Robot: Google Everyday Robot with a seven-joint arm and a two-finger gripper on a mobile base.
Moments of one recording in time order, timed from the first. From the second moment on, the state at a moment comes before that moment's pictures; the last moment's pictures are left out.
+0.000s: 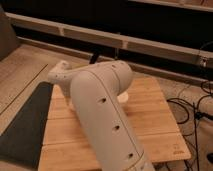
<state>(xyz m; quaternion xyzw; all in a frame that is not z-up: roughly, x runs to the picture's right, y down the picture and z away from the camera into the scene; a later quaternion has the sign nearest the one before) -0.199 0.065 0.911 -0.22 0.19 0.46 0.84</state>
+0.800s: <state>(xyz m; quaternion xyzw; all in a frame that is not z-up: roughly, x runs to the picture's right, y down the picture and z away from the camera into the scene) -0.166 0.093 0.907 -0.24 0.22 0.47 0.82</state>
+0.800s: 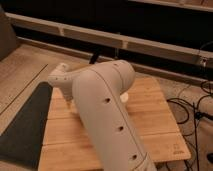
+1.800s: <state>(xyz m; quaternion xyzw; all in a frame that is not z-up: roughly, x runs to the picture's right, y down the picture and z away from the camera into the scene) -0.118 0.108 0.928 -0.24 0.27 0.50 0.79</state>
